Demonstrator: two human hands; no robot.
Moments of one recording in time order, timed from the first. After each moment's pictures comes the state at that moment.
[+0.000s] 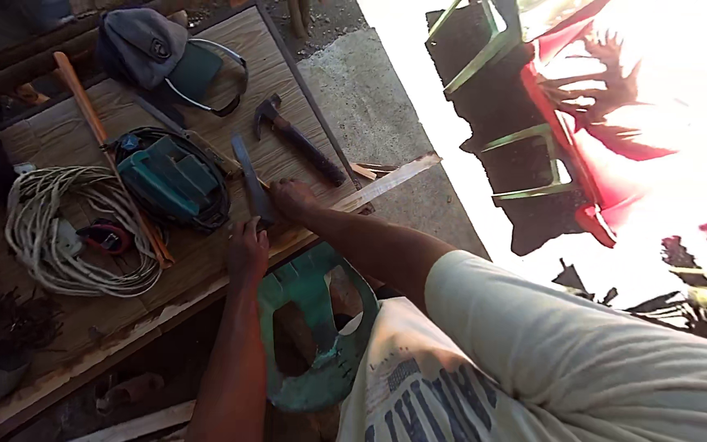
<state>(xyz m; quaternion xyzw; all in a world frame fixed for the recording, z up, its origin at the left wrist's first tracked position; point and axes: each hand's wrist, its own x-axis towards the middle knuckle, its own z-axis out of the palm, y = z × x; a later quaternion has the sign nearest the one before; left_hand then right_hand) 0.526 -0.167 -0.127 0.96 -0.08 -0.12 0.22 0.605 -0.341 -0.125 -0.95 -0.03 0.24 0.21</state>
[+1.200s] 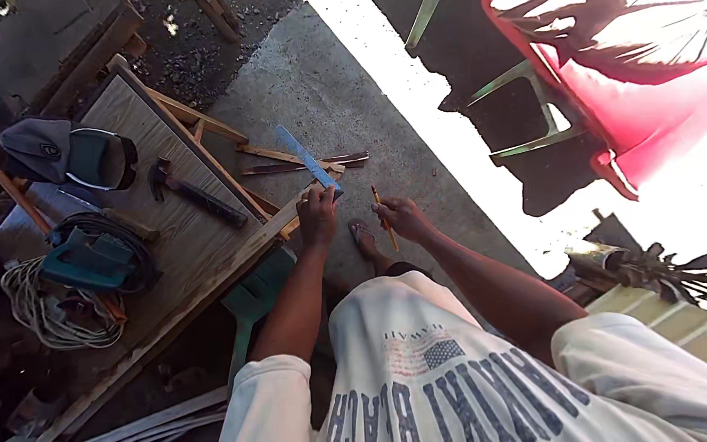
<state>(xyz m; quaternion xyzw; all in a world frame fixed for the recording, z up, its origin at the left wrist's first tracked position) 0.501 -0.593 -0.140 0.95 -0.26 -0.07 0.17 0.388 -0.799 -0.109 -0.76 0.25 0.19 0.57</state>
